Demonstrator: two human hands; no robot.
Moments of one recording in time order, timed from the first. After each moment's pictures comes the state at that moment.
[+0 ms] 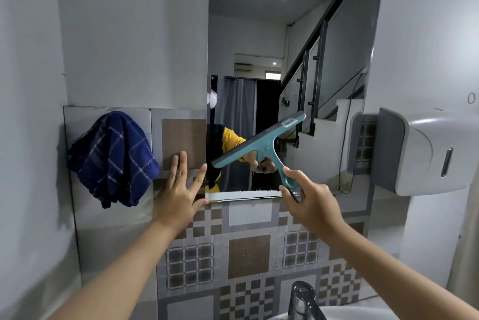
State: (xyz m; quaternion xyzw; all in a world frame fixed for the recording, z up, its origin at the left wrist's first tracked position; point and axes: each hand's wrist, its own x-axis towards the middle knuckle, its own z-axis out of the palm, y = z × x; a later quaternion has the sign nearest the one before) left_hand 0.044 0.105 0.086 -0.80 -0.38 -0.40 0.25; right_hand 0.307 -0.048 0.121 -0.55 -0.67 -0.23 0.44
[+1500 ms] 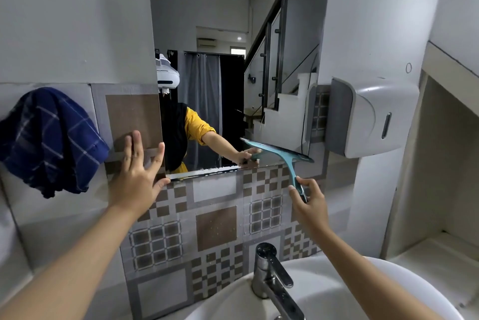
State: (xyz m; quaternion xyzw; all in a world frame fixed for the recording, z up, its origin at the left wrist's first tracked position) left_hand 0.049 0.098 0.086 -0.79 -0.39 -0.39 0.25; right_hand 0.364 -0.074 0.035 -0.61 -0.41 0.06 0.68
